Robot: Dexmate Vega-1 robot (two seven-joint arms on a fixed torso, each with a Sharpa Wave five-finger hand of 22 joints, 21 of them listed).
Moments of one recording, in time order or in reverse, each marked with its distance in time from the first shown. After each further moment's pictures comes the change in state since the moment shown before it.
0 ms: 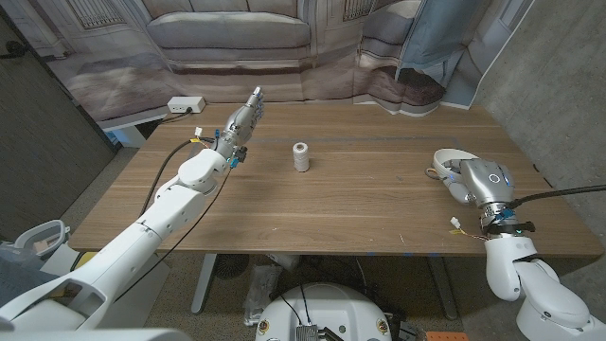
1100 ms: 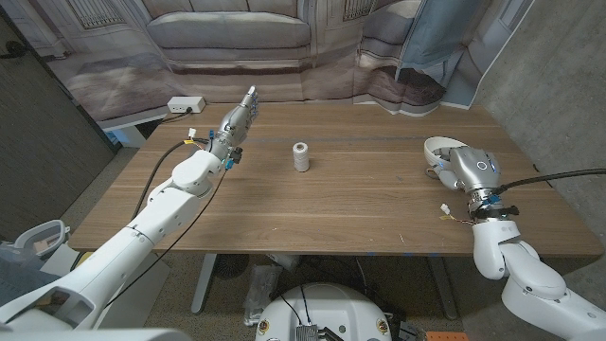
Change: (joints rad) left arm 0.044 0.030 -0.031 -0.051 -0.004 0.010 0.027; left_hand 0.000 0.000 -0.004 0.004 0.000 0.000 0.000 0.000 0.000 0.000 0.000 0.000 0.000 0.000 0.000 0.000 0.000 0.000 0.000 0.000 0.000; right arm 0.171 -0.035 -0.109 0.077 0.039 0.025 -0.026; right_hand 0.001 -0.001 -0.004 -0.001 0.000 0.000 0.000 -0.007 0.005 0.004 -0.001 -0.002 0.008 0.000 0.000 -0.002 0.010 -0.014 0.000 0.028 0.009
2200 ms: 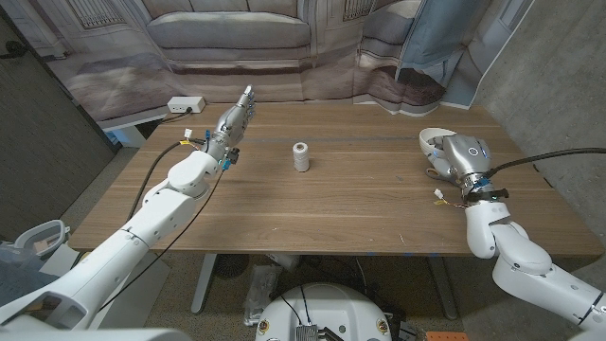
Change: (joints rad) left arm 0.026 0.019 -0.020 -0.039 -0.005 0.014 0.021; left_hand 0.004 0.004 -0.007 0.002 0.000 0.000 0.000 0.000 0.000 0.000 0.000 0.000 0.000 0.000 0.000 0.000 0.000 0.000 0.000 0.000 0.000; right arm 0.154 -0.032 -0.092 0.055 0.031 -0.015 0.035; right_hand 0.000 0.000 -0.011 0.005 0.000 0.000 0.000 0.001 -0.001 0.000 0.000 0.000 0.006 0.009 -0.009 -0.009 0.015 -0.020 0.009 0.034 0.009
